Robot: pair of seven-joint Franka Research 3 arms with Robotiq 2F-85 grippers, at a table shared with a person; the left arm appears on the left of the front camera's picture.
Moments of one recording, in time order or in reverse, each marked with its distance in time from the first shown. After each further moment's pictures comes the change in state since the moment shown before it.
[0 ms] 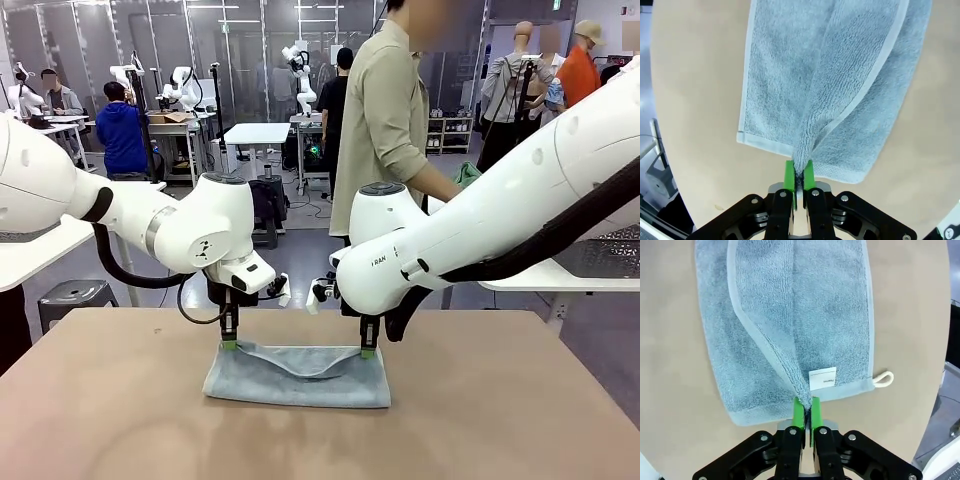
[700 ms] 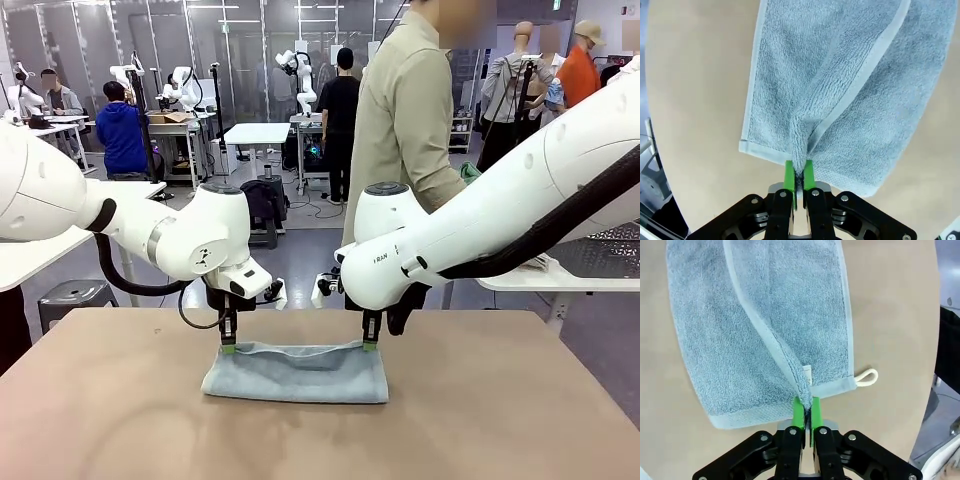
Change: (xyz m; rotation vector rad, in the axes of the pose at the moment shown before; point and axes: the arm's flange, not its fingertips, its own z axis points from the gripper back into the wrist) left arm -0.004 0.017 -0.026 -0.014 -0.012 0.024; right arm -0.004 -0.025 -0.010 -0.019 -0.015 -0.019
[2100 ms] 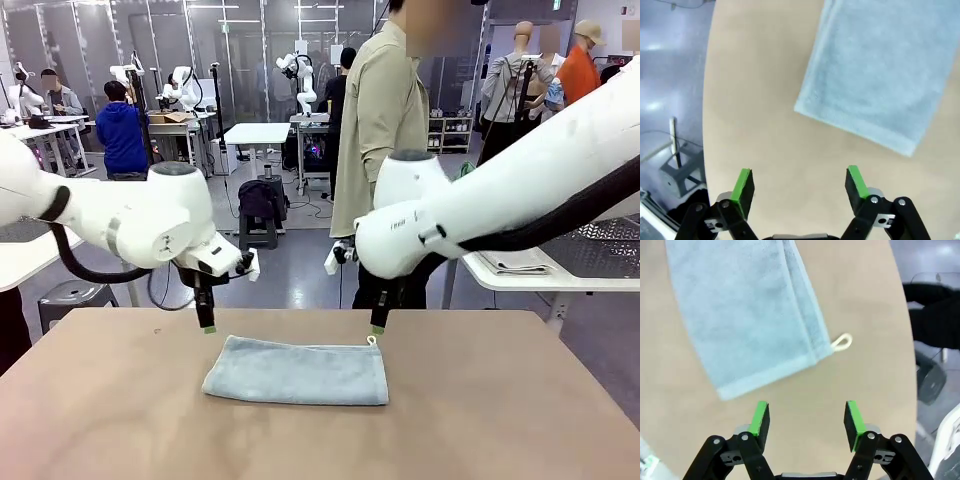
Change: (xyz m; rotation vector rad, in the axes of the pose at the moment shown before) left arm -0.067 0.026 0.047 0.127 -0.112 0.004; right arm -0.030 -0.007 0.075 0.000 -0.028 -0.207
